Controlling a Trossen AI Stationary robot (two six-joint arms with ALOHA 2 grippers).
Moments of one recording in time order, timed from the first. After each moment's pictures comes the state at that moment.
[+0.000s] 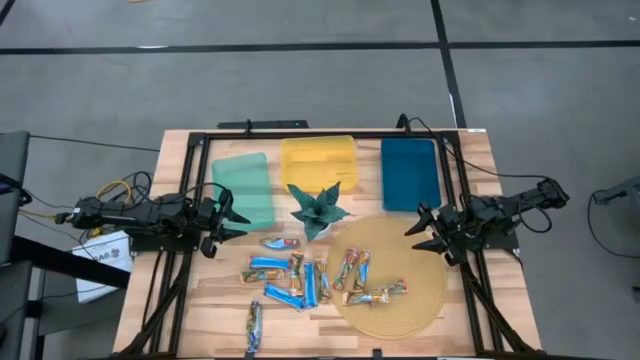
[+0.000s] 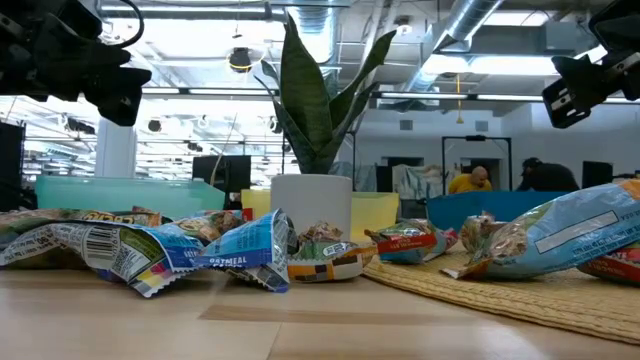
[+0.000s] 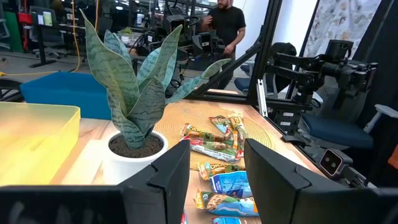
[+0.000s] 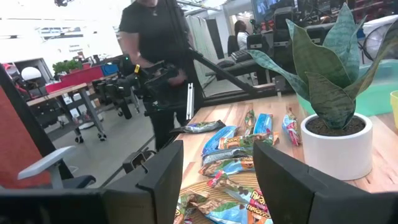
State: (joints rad) left arm -0.08 0.04 0.01 0.05 0.09 -0.15; right arm 0.34 0.00 0.02 0.00 -0.02 0.24
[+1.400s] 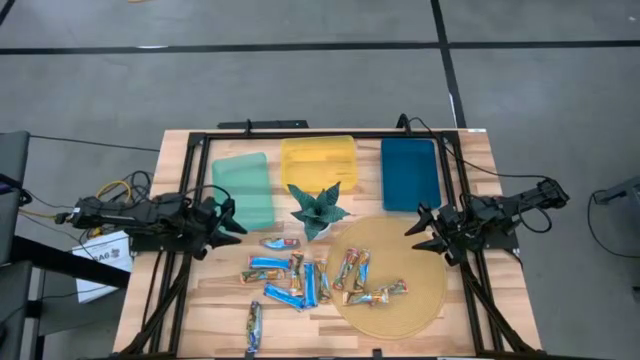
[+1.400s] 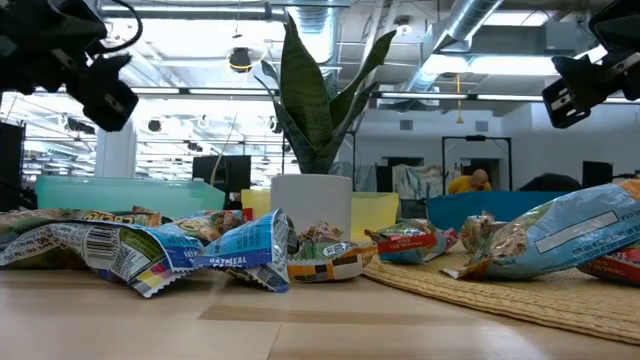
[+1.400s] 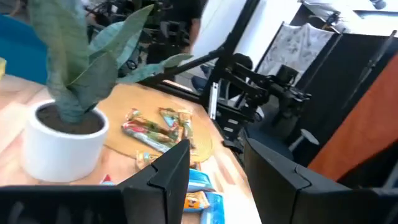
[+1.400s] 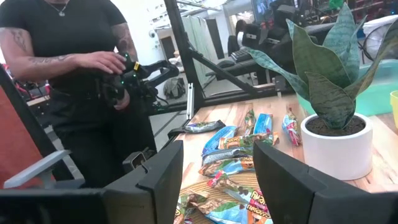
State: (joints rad) left arm -0.08 0.04 0.04 0.05 0.26 -0.44; right arm 0.34 0.00 0.02 0.00 -0.03 0.24
